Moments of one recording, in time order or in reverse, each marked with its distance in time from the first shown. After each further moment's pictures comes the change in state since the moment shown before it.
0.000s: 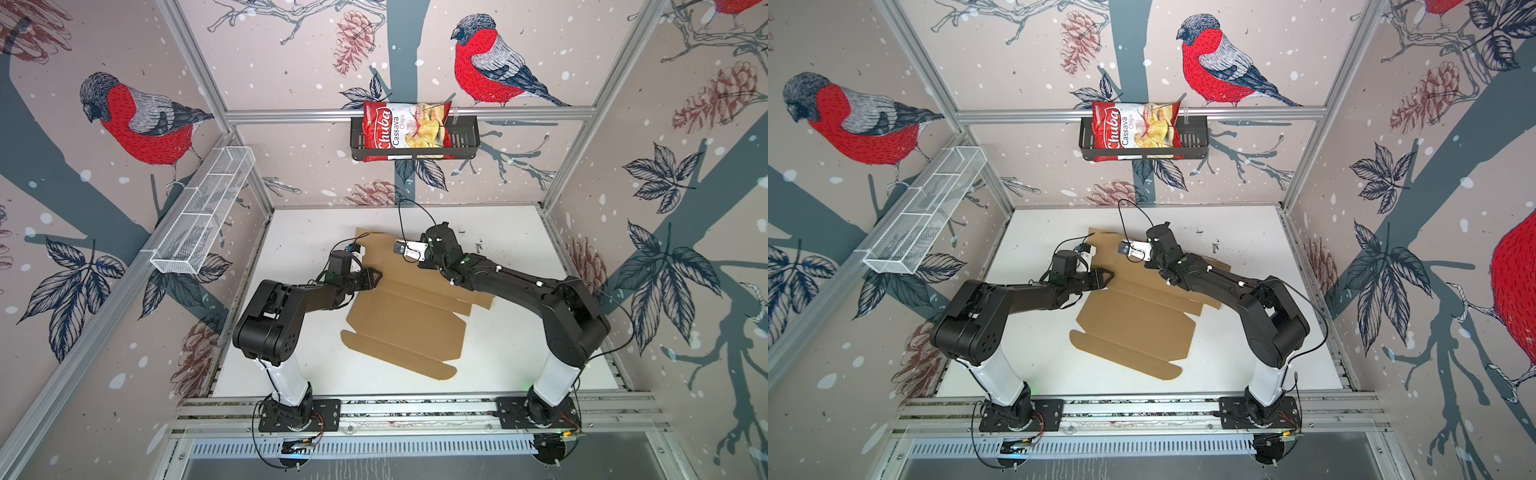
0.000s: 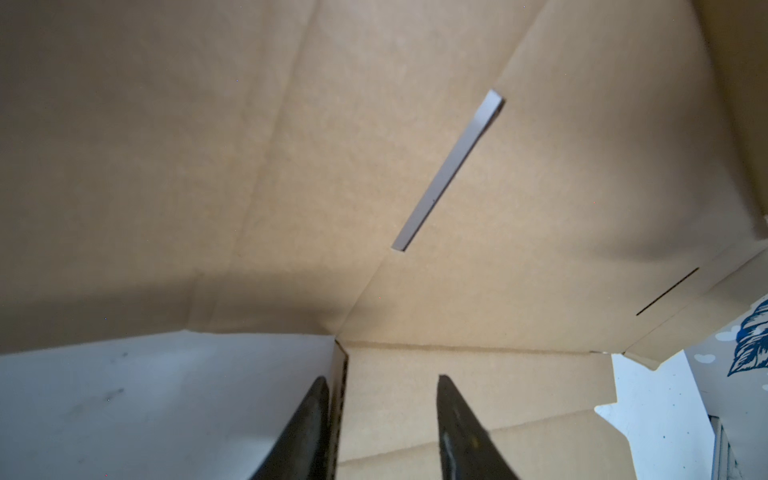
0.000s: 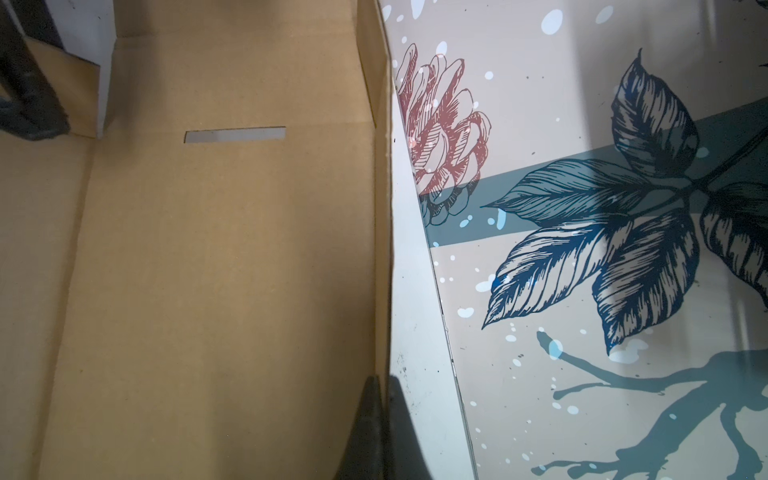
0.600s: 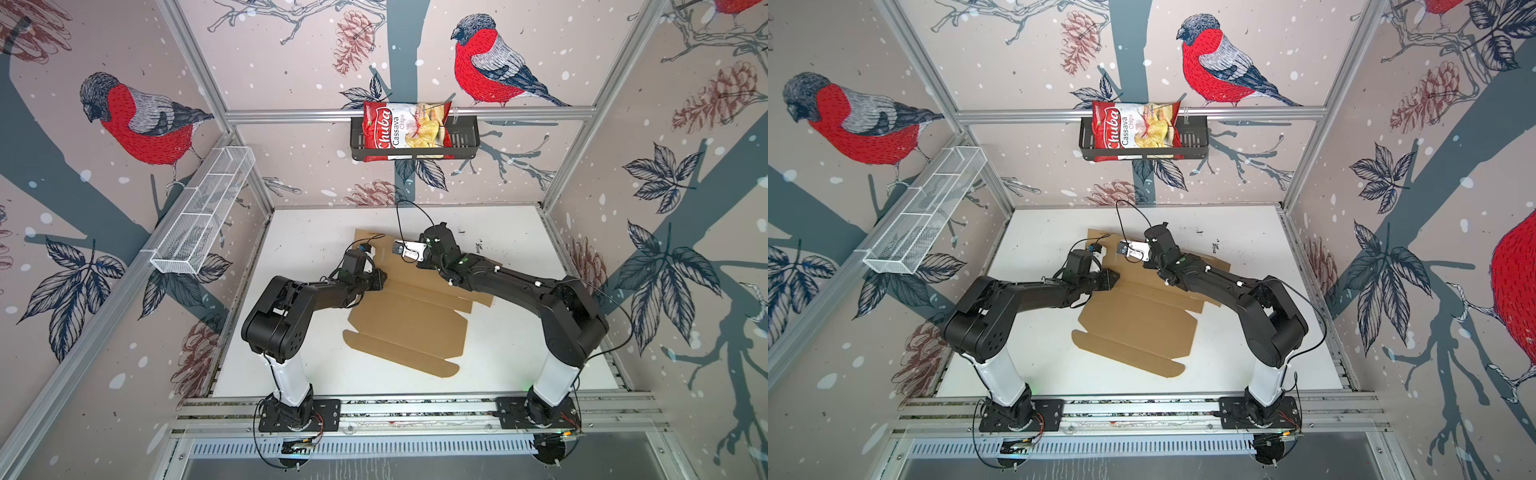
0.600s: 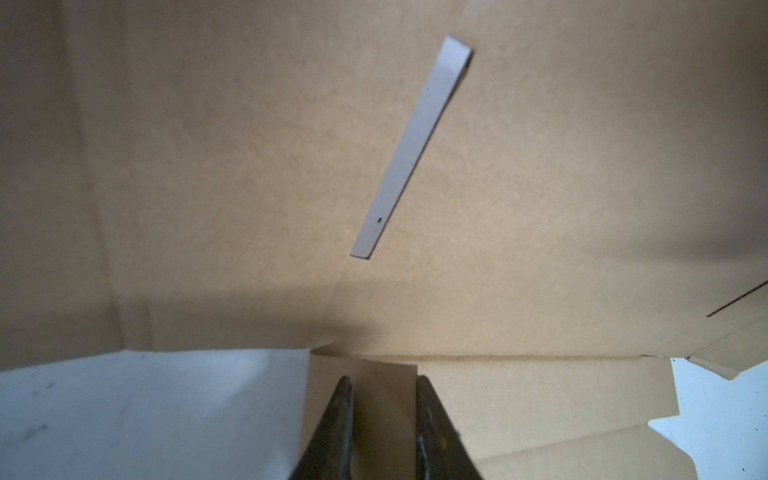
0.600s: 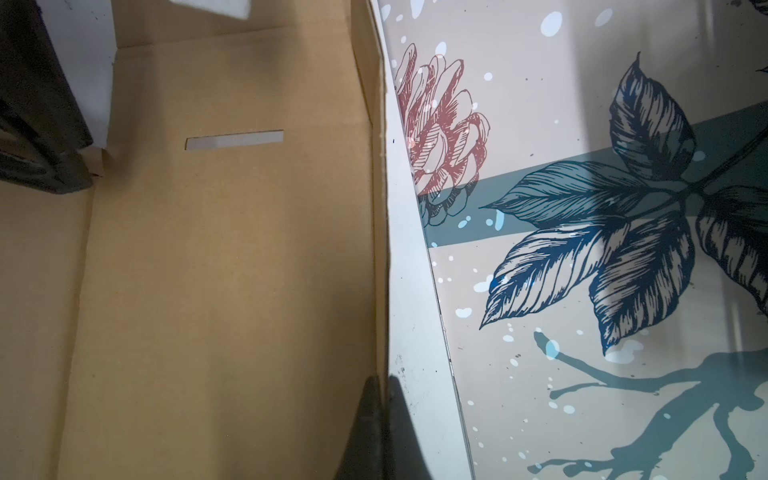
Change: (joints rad) left arm -0.091 0.046 0.061 -0.047 -0.156 0.008; right arm 0.010 0.006 0.008 0.000 0.016 0.000
